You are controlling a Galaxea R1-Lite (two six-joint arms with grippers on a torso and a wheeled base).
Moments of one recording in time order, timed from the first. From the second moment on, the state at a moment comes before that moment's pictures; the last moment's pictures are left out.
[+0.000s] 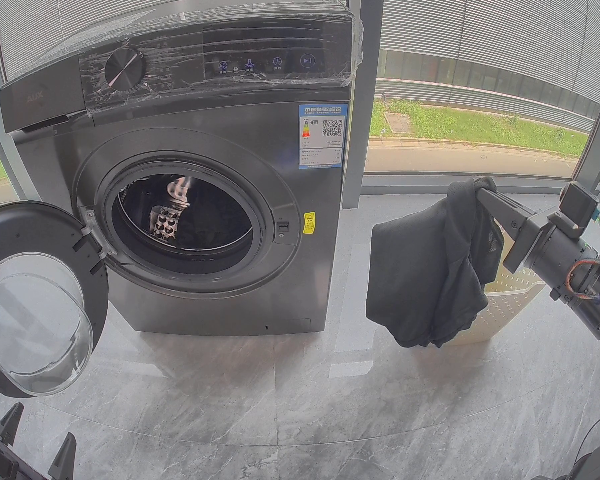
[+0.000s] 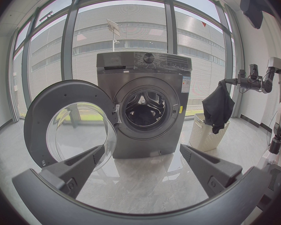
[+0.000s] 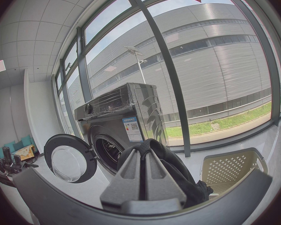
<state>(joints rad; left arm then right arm) 0.00 0.02 -0.02 0.04 -0.06 0.01 0.50 1.45 -0.48 -1.15 0.02 0.14</state>
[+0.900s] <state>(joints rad) 0.00 0.02 -0.02 0.04 -0.06 0.01 0.51 1.45 -0.47 -1.15 0.02 0.14</state>
